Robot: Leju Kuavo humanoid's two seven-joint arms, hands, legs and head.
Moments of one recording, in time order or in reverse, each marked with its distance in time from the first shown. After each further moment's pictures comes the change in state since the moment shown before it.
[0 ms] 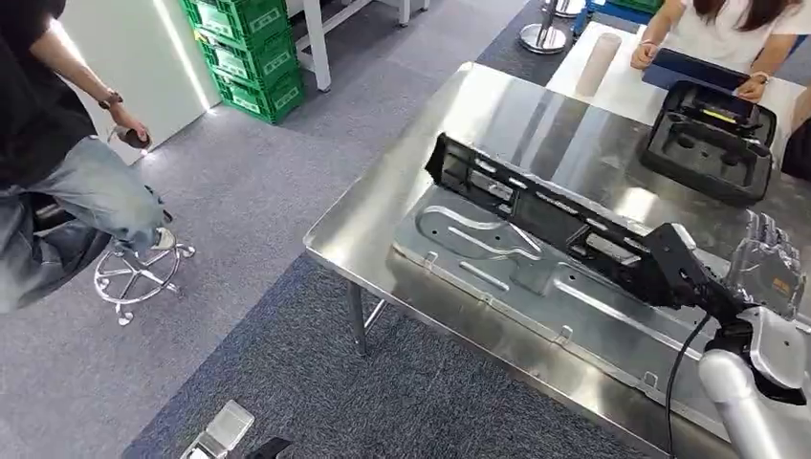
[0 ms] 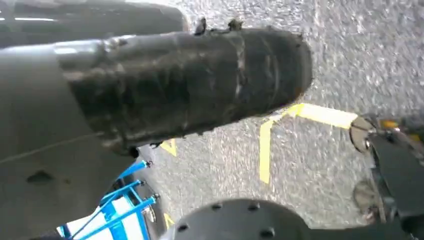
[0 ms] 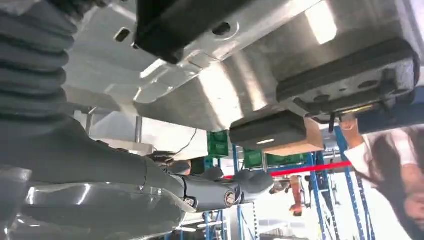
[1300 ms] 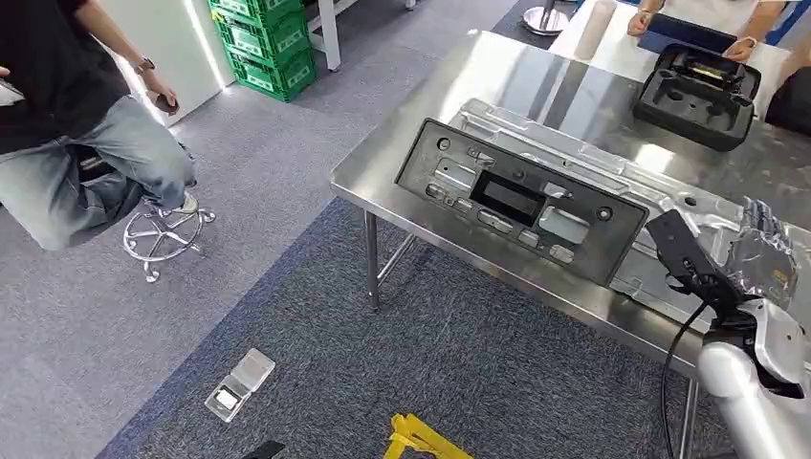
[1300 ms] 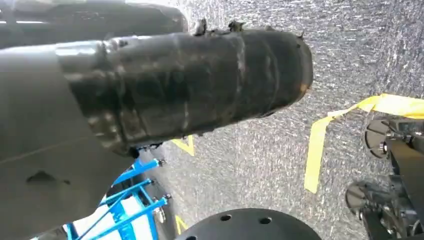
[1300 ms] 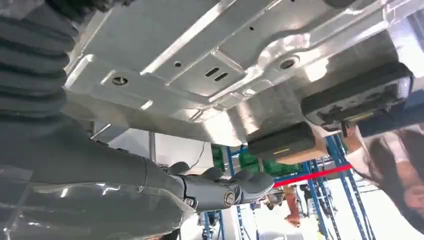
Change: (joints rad) left arm 0.008 -0.007 0.009 0.001 0.000 -0.003 -0.013; right arm -0.010 0.000 0.014 -0.059 -0.098 -0.037 -0.014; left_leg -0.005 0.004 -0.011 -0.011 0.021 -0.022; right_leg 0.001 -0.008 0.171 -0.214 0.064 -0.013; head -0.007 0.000
